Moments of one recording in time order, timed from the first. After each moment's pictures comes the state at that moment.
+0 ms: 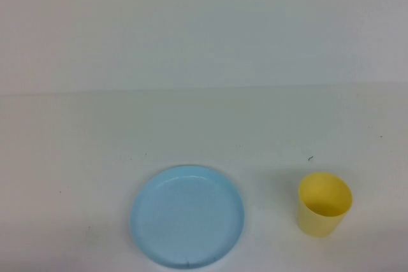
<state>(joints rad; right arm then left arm) -0.01 -0.01 0.03 0.03 0.40 -0.15 0.11 -0.01 0.00 -0.11 0.31 0.27</state>
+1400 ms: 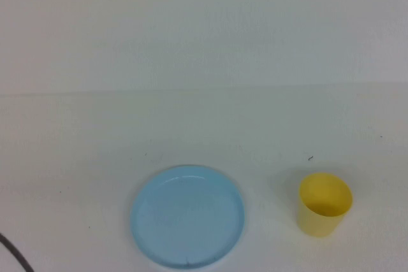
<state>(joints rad) -0.01 0.19 -0.46 -0.04 0.41 -0.05 0.11 0.25 -0.41 0.31 0.25 -0.30</state>
